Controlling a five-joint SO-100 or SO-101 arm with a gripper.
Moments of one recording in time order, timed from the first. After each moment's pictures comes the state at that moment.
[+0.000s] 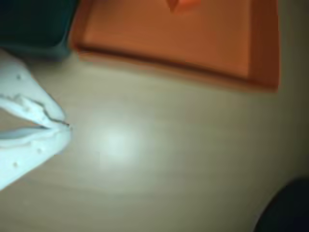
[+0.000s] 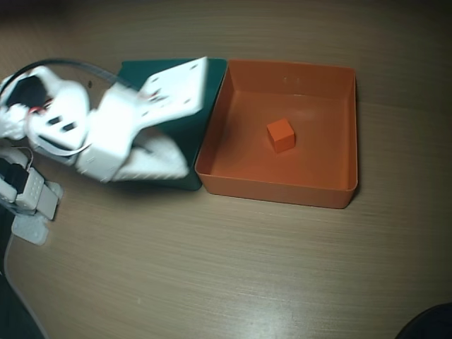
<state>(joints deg) -5.7 111.2 102.6 44.3 -89.2</state>
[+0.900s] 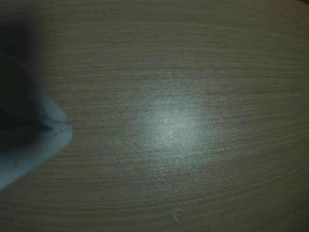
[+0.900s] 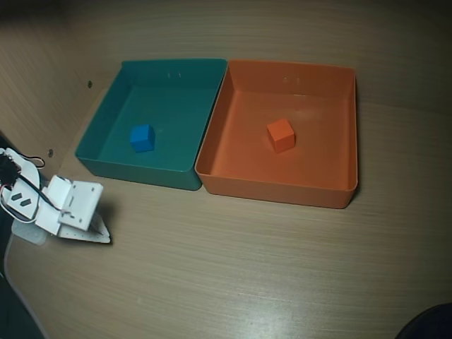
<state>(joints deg) 4.7 187.6 178.4 49.5 -89.1</state>
